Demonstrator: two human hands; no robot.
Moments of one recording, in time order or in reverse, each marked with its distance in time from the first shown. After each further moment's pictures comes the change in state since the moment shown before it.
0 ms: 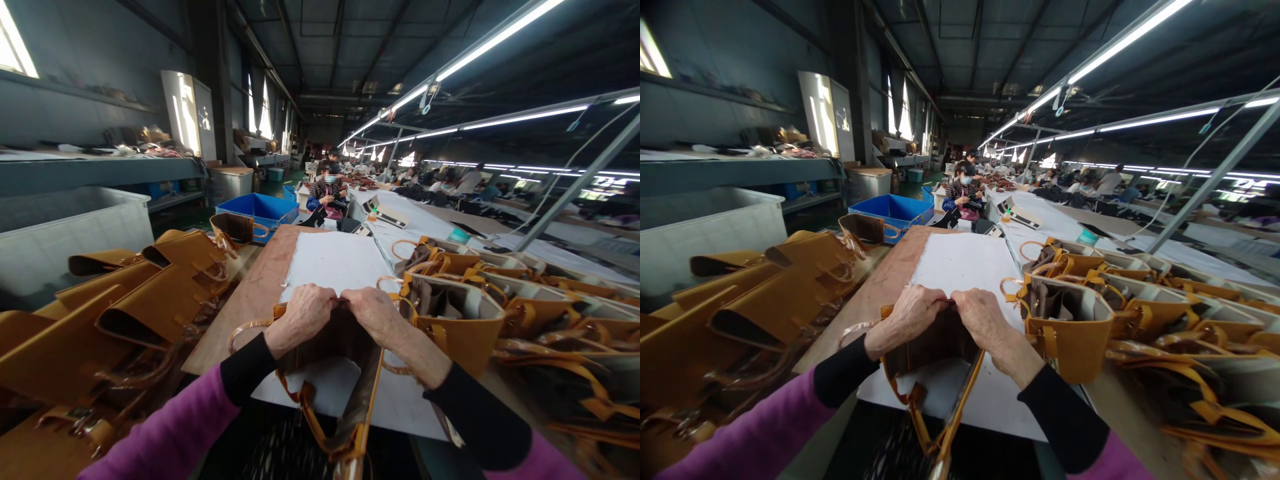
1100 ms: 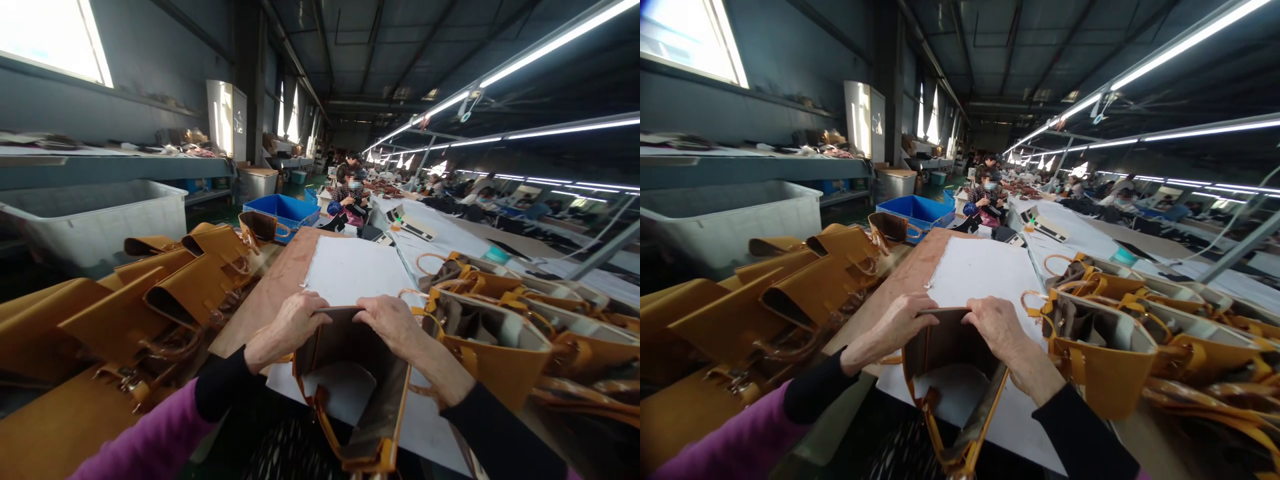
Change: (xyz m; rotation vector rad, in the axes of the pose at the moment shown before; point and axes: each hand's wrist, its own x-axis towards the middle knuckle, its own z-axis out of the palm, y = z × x) left_hand -0.054 -0.041 -0.017 -0.254 0.083 0.013; right_hand 0.006 -0.012 -0.003 0.112 -0.006 -0.085
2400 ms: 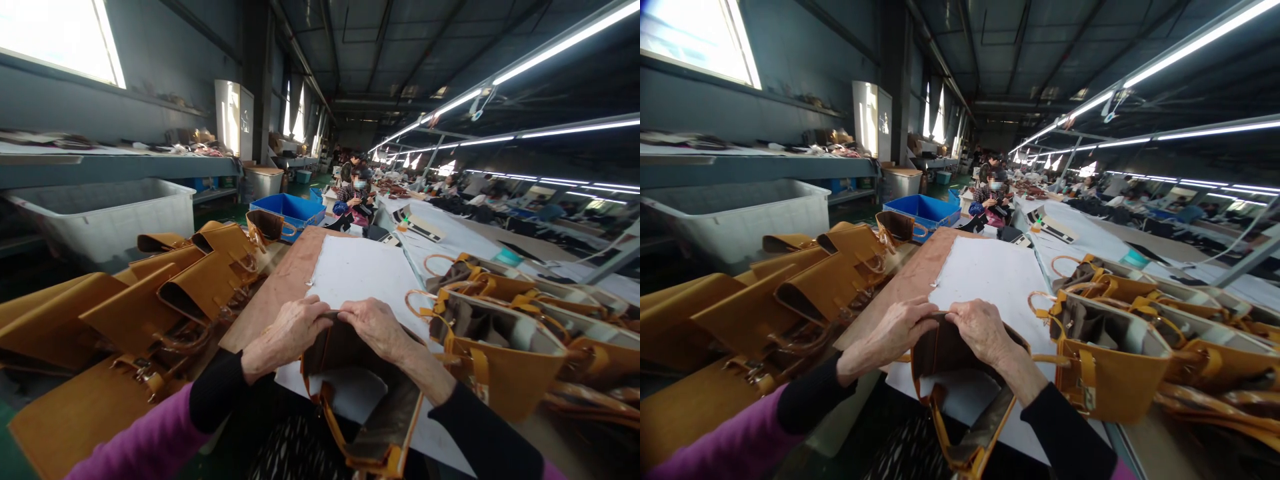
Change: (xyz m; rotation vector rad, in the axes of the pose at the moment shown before) left_hand -0.021 -0.008 -0.002 0.111 0.034 0.013; right_hand 0.007 -0.033 0.015 0.047 0.037 -0.094
